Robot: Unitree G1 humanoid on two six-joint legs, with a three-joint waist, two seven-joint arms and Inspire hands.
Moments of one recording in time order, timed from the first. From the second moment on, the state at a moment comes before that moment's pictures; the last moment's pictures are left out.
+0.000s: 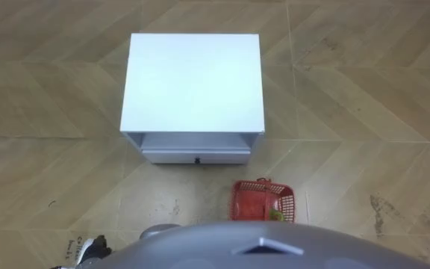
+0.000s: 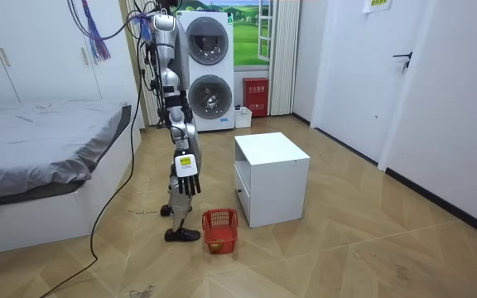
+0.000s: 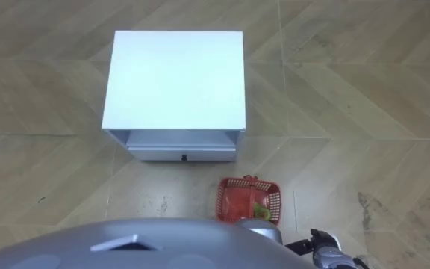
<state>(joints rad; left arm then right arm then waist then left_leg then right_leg) 0.23 0.14 0.22 1.16 0.47 0.10 0.12 0.13 -0.21 -0.10 1.32 -0.15 0.05 -0.05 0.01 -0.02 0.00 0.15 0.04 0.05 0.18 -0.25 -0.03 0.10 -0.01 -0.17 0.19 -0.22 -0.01</state>
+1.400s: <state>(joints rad) 0.21 0.15 0.24 1.16 0.47 0.10 0.12 0.11 -0.20 -0.11 1.29 -0.11 0.05 -0.09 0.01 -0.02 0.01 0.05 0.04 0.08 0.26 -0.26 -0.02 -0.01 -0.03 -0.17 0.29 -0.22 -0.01</state>
